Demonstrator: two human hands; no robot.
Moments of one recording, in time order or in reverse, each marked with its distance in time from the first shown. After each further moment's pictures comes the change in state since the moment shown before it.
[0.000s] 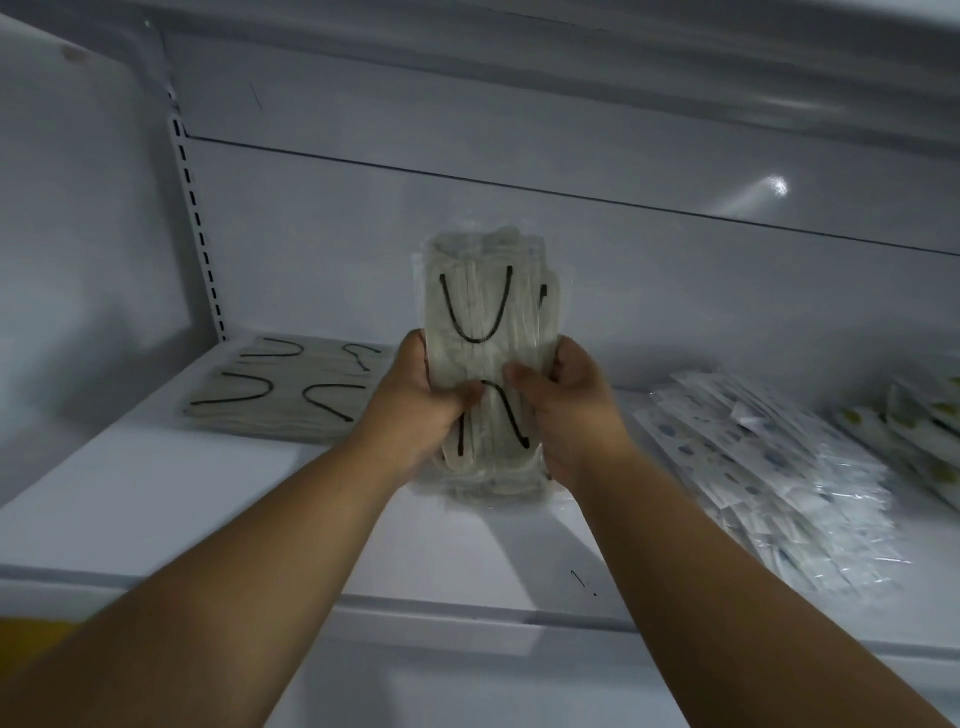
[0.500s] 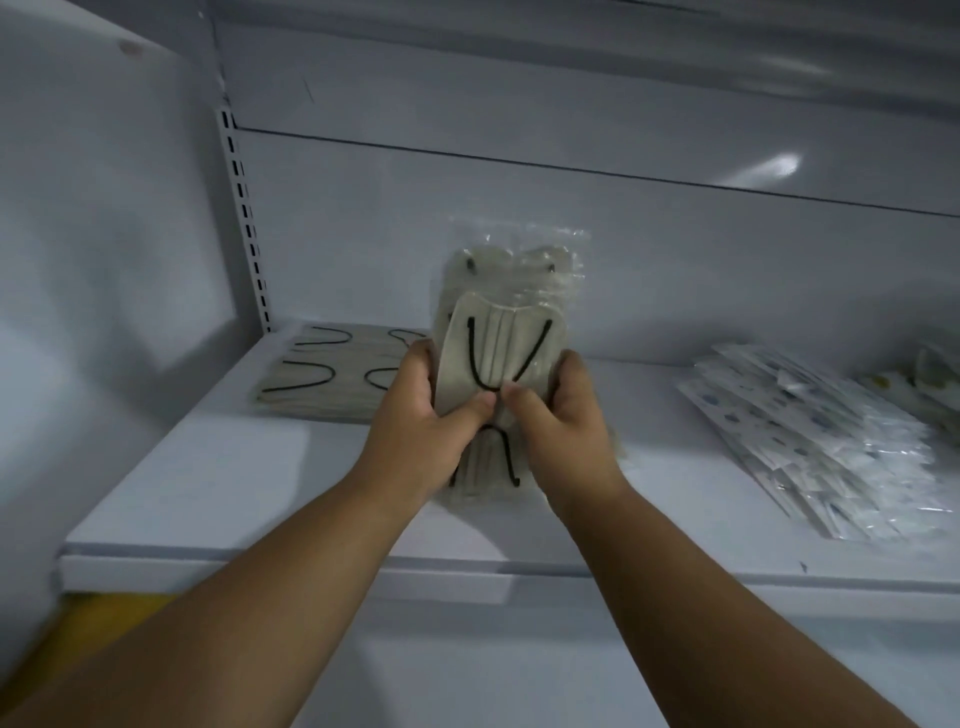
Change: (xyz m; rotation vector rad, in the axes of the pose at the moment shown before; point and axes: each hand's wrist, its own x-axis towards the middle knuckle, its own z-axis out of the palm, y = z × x) left_hand -0.051 -0.002 -0.064 -0.005 -0.031 0.117; right_hand -0.064 0.014 0.069 -0.073 0.010 -0.131
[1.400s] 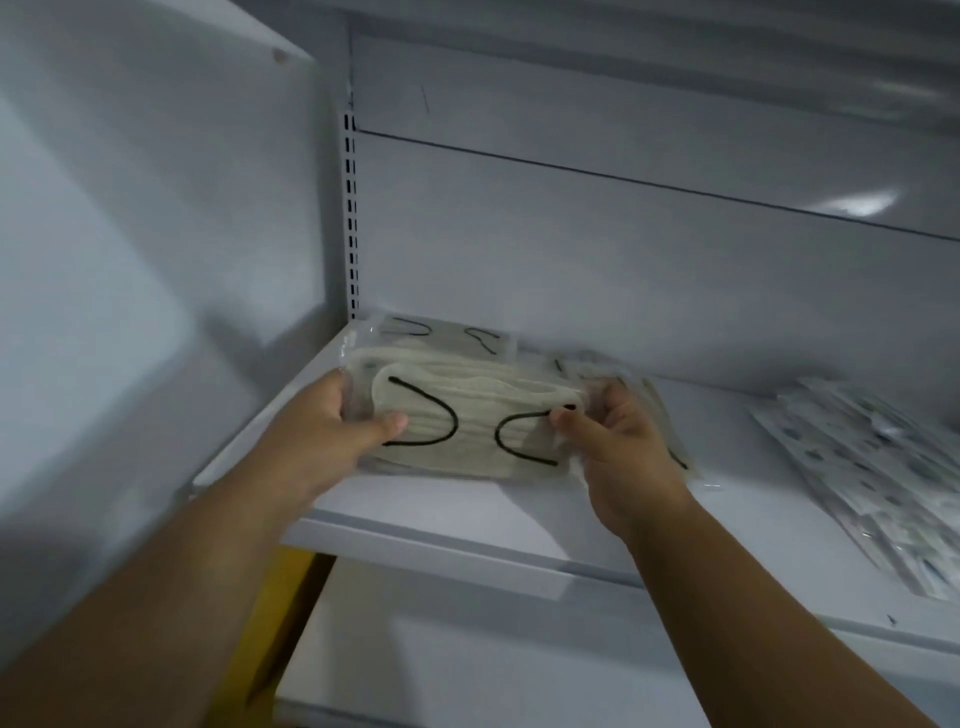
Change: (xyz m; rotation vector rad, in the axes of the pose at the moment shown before) left_hand -0.028 -0.015 -0.143 0.292 0.113 -0.365; right_hand 0.000 0.007 0.019 0.177 -0.116 0.189
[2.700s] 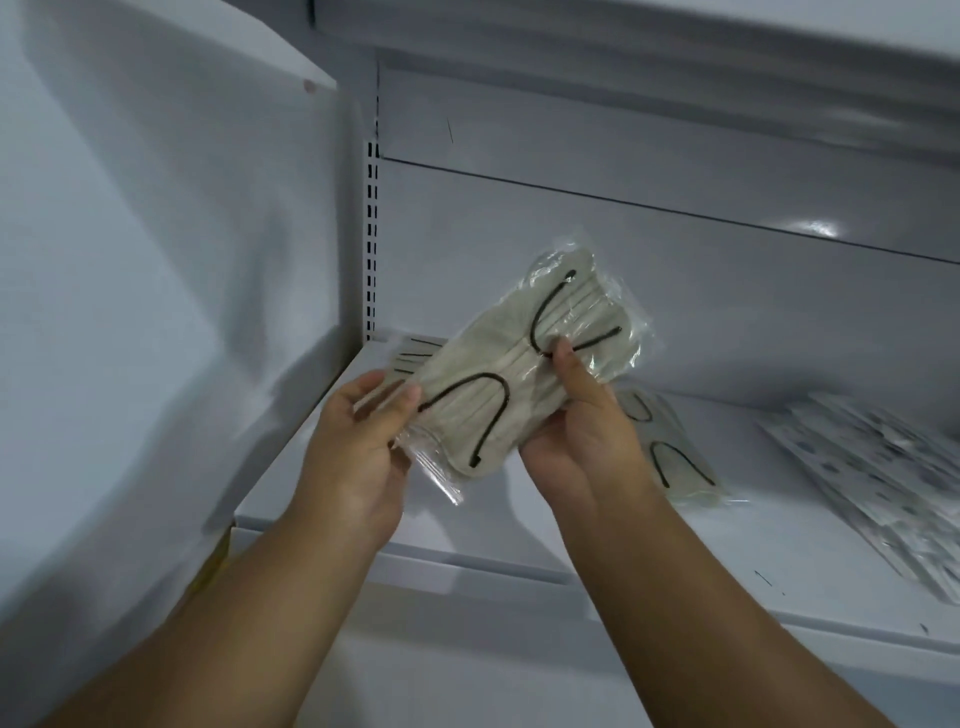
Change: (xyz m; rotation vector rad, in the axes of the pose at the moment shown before) left_hand -0.004 0.017 0.011 -1.006 0.121 -0.055; right_hand 0.001 -0.030 0.103 0.837 0.034 0.131
